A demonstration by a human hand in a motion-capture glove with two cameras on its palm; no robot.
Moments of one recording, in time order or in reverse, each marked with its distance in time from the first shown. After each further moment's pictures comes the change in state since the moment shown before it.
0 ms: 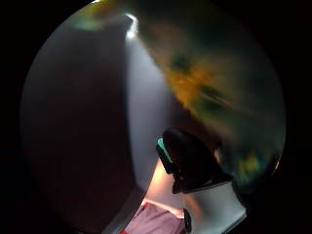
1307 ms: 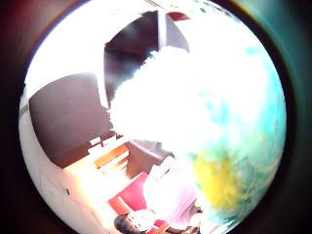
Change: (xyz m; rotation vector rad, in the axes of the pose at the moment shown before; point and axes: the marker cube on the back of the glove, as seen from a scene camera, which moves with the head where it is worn) arm 0.031 0.116 -0.216 -0.064 -0.301 -0.208
